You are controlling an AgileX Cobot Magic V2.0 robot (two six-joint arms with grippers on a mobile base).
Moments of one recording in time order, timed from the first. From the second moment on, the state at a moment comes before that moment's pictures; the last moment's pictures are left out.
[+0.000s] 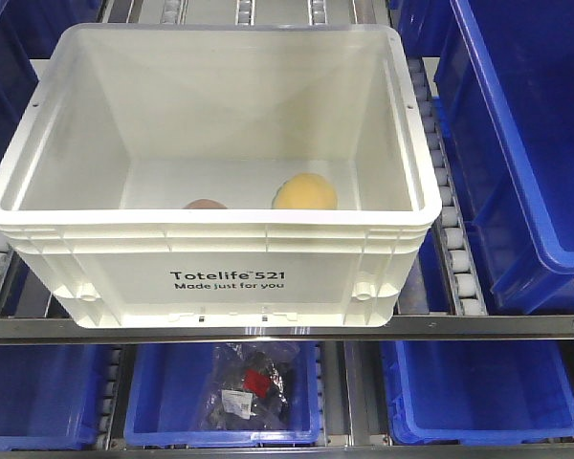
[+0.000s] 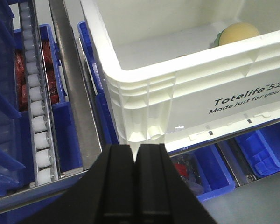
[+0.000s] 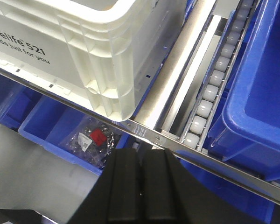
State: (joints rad) left arm -0.23 0.43 -0.71 0.01 0.93 0.07; right arm 0.56 0.46 -0.68 -0.17 0.98 0.05
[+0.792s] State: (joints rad) left arm -0.13 0.28 -0.60 0.01 0.81 0.07; right arm 0.56 0.46 -0.68 -0.17 1.02 0.05
